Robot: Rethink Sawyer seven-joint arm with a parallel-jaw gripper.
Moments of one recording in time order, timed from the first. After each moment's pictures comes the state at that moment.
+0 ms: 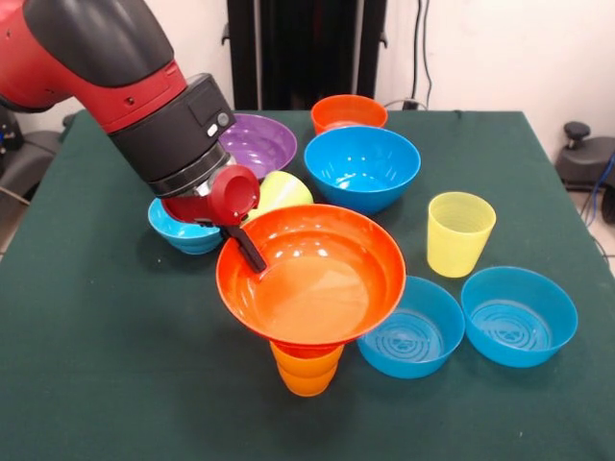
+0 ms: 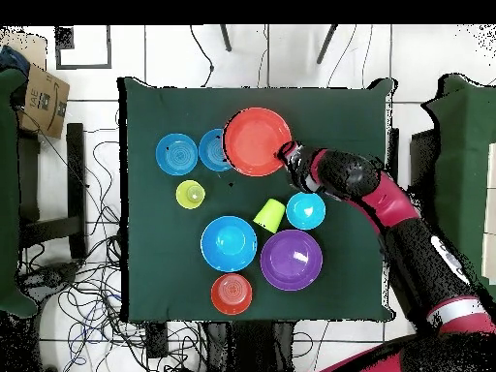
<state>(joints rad) -0.91 -0.34 0.64 1.54 -0.12 0.58 1.95</state>
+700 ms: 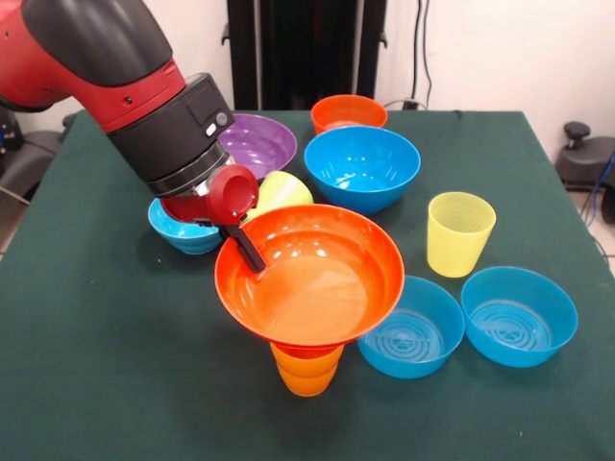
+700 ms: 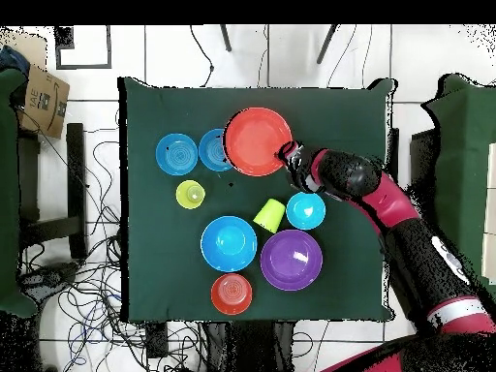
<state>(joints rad) -0.91 -0.34 0.64 1.54 -0.12 0.58 1.95</state>
